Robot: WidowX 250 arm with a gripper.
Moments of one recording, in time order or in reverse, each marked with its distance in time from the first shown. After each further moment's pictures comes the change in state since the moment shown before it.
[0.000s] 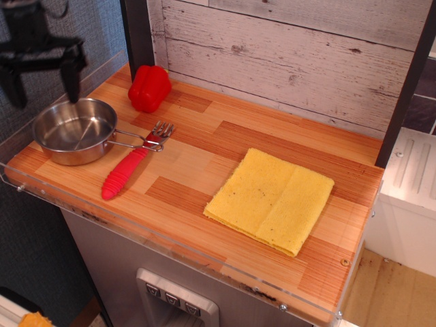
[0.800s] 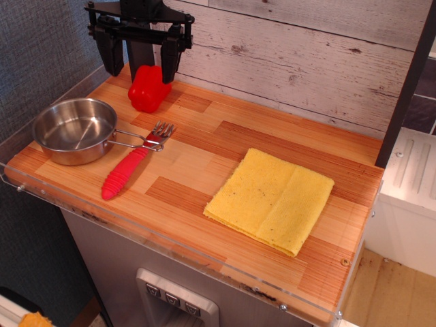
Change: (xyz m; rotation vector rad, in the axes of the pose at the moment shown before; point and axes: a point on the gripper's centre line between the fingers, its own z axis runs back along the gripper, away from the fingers) arm -0.024 -0.096 0.024 0.062 -0.106 -0.334
